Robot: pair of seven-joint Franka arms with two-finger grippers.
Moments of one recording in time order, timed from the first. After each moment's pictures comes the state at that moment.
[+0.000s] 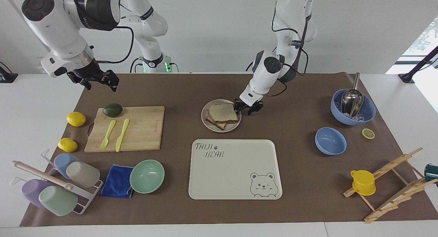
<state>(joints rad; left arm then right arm) -0.65 0.10 0.03 -2.30 -0.35 2.46 -0.33 -0.02 -0.01 -0.04 -1.69 -0.03 1.54 0.02</state>
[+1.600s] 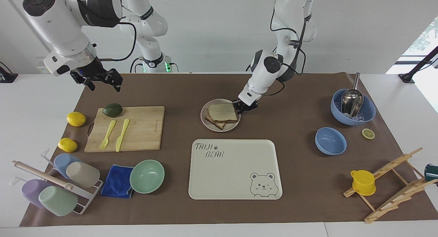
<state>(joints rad) -0.67 0.10 0.03 -2.30 -0.42 2.46 -0.33 -0.02 -0.01 -0.03 -1.68 0.00 1.55 0.03</state>
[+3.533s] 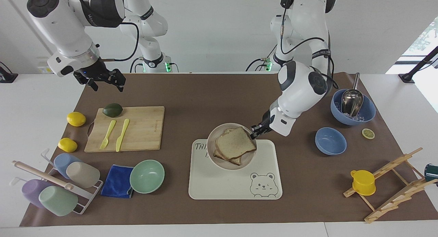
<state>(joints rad) -0.44 0.47 0.06 -1.50 -0.46 2.05 -0.54 -0.02 -0.01 -0.02 -1.68 0.00 1.55 0.03</state>
